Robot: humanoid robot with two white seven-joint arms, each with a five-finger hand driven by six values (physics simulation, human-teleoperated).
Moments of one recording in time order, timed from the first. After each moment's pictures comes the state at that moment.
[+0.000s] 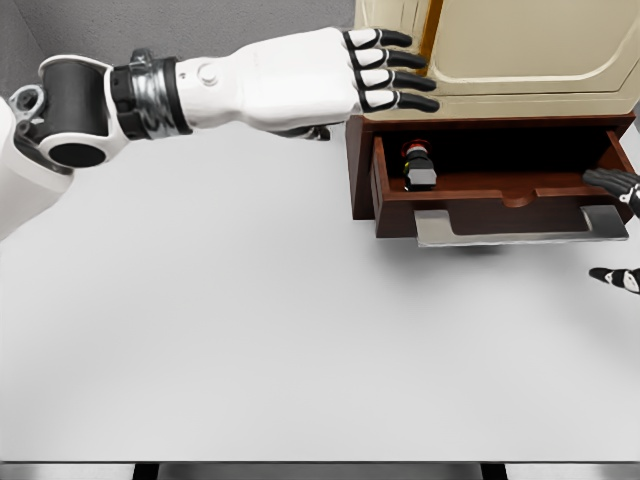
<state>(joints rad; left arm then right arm) -1.05 0.58 -0.83 -1.63 -0.49 -0.61 -0.23 0.31 -0.83 -0.25 -1.77 0.09 -0.61 0.17</state>
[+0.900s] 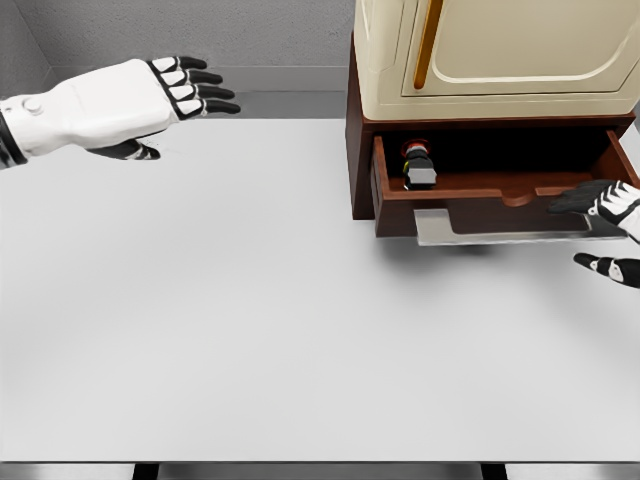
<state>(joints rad) -0.81 0.93 -0.68 -1.60 -0.46 -0.61 -0.23 0.27 -0.95 -0.15 -1.77 0.07 -0.61 0.16</state>
